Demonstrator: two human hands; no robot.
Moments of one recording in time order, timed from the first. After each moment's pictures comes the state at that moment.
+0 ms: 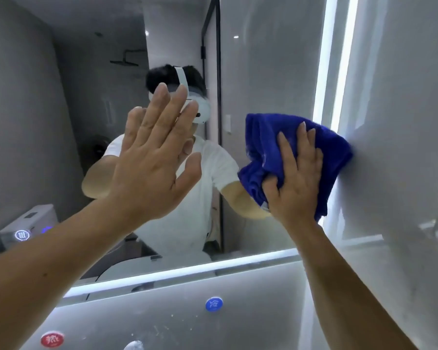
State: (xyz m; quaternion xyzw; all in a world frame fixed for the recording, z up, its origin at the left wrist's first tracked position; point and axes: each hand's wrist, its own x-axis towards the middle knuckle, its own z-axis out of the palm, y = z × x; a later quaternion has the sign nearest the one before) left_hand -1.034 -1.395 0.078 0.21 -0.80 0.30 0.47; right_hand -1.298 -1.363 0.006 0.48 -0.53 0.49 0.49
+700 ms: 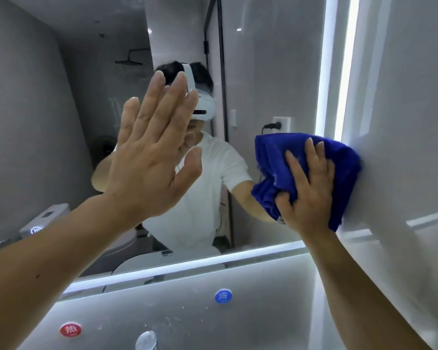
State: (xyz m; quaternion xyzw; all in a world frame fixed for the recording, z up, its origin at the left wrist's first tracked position) left_hand -1.026 -1.384 0.082 0.19 -0.80 0.32 0.47; right_hand -1.313 -1.350 -0.030 0.49 -0.53 0.49 0.48
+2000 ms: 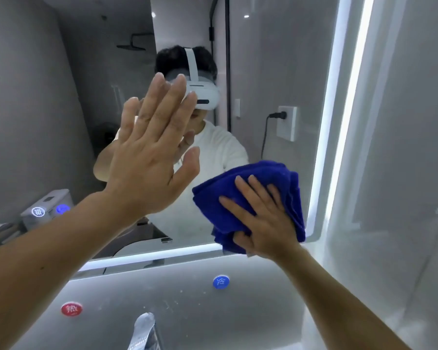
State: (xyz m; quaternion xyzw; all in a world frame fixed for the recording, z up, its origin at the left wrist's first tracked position) left_hand -1.018 -1.387 0.060 0.21 -0.80 0.32 0.45; right_hand -1.250 -1.353 -0.084 0.67 -0.46 0.32 0.48
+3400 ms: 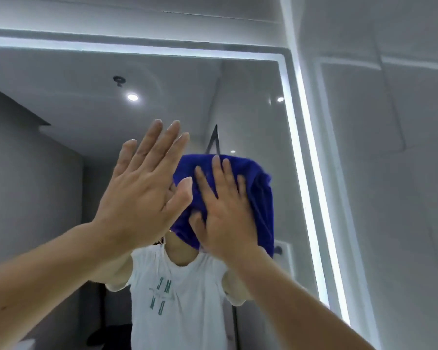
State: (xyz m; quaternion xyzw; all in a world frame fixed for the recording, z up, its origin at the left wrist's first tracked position) left_hand -1.004 -1.362 0.243 0.20 -0.76 0.36 0.50; right_hand -1.180 -1.377 0.194 0.55 -0.55 0.39 0.50
